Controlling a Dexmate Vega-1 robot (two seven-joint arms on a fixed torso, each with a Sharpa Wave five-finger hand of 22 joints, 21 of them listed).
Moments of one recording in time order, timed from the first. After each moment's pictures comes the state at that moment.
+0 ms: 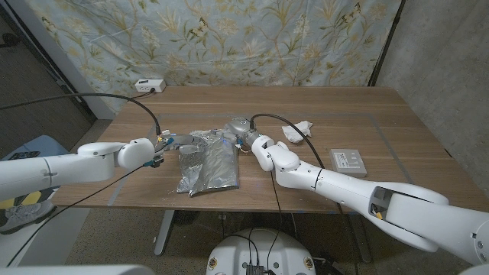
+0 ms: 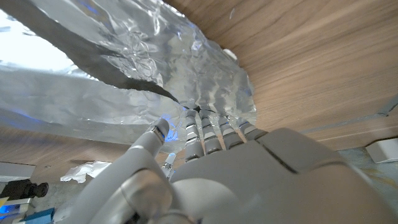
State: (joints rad) left arm 0.26 1.36 1.39 -1.88 0.09 0.16 0.04; left_hand 0.31 0.18 0.71 -0.02 0.24 0.32 -0.05 0.18 0.18 0.18 -0.05 0.20 0.19 0.07 -0.02 0.19 0.17 -0.06 -0.01 0.21 0.18; right arm -0.46 -0.34 -1.19 -1.45 -0.79 -0.42 -0.02; right_hand 0.10 0.11 0.01 0.17 0.28 0.49 -0.02 0.20 0.18 0.42 -0.01 0.19 0.18 0.19 -0.02 0.20 0.20 0.14 -0.02 0.19 0.17
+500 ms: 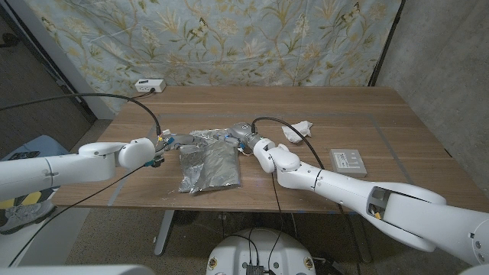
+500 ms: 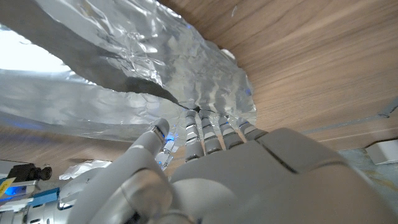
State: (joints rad) left arm 0.26 1.36 1.39 -1.88 0.08 0.16 0.04; left_hand 0.32 0.19 0.71 -0.02 0.24 0.33 -0.04 0.18 0.18 0.18 -0.05 0.20 0.19 0.08 -0.02 0.19 0.17 -0.06 -0.01 0.21 0.18; right arm -0.46 -0.32 -1.18 -1.37 -0.77 -0.36 -0.04; right_hand 0.09 0.10 0.02 0.16 0.29 0.49 -0.02 0.20 0.18 0.43 -0.02 0.19 0.18 0.19 -0.02 0.20 0.19 0.14 -0.03 0.19 0.17
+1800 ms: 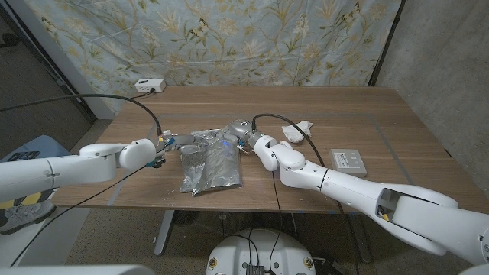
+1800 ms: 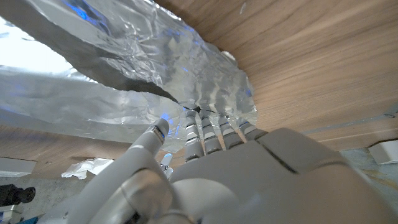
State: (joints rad) left arm 0.27 1.35 1.39 -1.88 0.08 0.16 0.06; left_hand 0.32 0.18 0.70 -0.03 0.24 0.33 -0.05 0.18 0.18 0.18 -0.05 0.20 0.19 0.08 -0.02 0.19 0.17 -0.06 -0.01 0.21 0.18; right arm -0.48 -0.39 -1.15 -1.56 -0.77 -0.39 0.04; right_hand 0.09 0.11 0.04 0.16 0.30 0.50 -0.01 0.20 0.19 0.44 -0.01 0.19 0.18 0.19 -0.02 0.20 0.19 0.15 -0.03 0.19 0.17
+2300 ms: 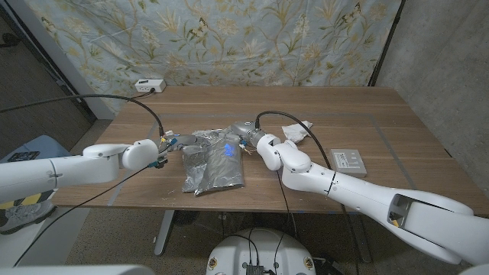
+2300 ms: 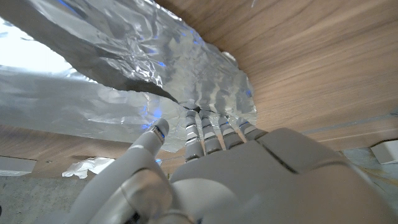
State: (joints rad) left arm 0.27 1.34 1.39 -1.89 0.08 0.18 0.07; left_hand 0.32 0.18 0.70 -0.03 0.24 0.33 -0.05 0.18 0.18 0.18 -0.05 0.20 0.19 0.08 -0.02 0.19 0.17 -0.06 -0.01 0.21 0.18; right arm -0.52 -0.45 -1.13 -1.74 -0.75 -0.52 0.16; right_hand 0.09 0.11 0.06 0.14 0.30 0.45 -0.01 0.18 0.19 0.40 -0.02 0.18 0.18 0.13 -0.01 0.19 0.19 0.11 -0.03 0.18 0.17
